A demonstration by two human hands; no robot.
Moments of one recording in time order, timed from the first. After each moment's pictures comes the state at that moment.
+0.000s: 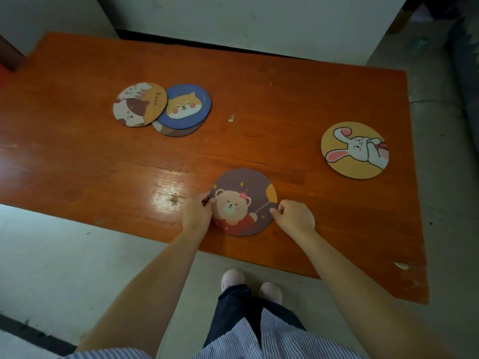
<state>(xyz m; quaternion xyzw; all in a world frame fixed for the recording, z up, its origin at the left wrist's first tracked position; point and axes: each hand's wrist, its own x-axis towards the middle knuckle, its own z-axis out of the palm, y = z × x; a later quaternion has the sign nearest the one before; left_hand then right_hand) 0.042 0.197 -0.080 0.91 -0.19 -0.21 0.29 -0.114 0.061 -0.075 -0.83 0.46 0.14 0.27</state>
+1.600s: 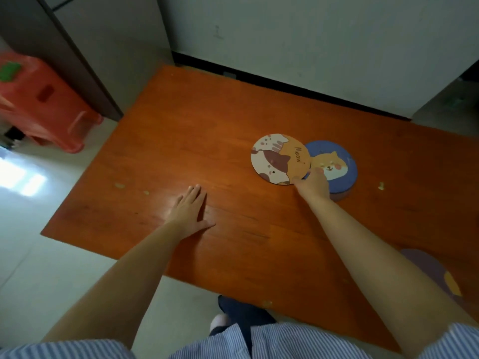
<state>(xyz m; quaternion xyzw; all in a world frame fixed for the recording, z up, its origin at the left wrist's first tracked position) 0.462 0.380 -0.101 0.86 -0.43 -0.26 0.00 0.299 0.131 -0.052 -0.74 0.57 -0.03 0.36</state>
